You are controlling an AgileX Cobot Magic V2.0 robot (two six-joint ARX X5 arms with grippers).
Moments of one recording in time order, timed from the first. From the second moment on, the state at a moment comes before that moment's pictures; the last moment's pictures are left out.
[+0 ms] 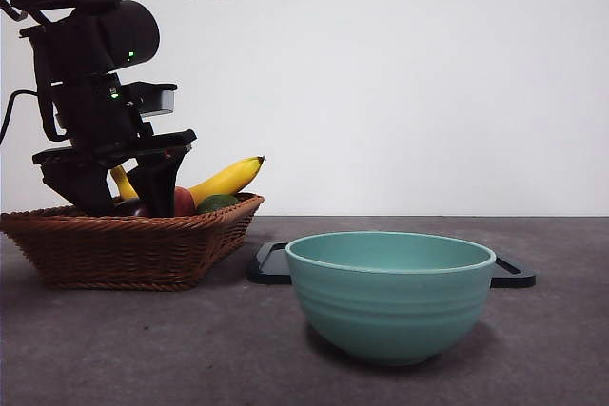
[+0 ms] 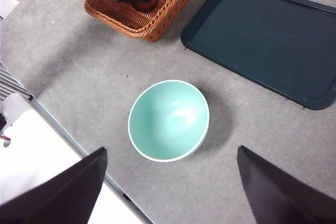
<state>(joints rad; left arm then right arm) -0.30 1.80 1.28 -0.58 0.08 0.04 0.24 0.81 1.04 -1.04 -0.55 -0.04</state>
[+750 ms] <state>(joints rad) -0.44 1.42 1.31 -0.70 0.32 0.04 0.24 0.81 1.04 -1.04 -0.55 -0.04</state>
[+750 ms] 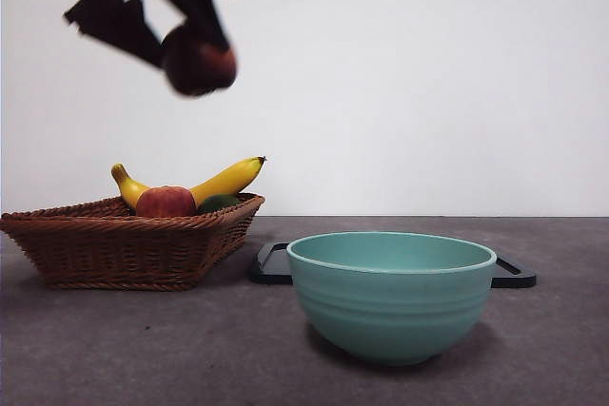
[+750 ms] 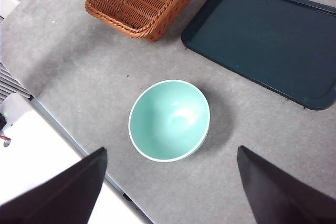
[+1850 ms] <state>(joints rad) -0.90 1.76 1.31 -0.66 0.19 0.10 0.24 0.81 1.04 -1.03 -0.55 -0.04</state>
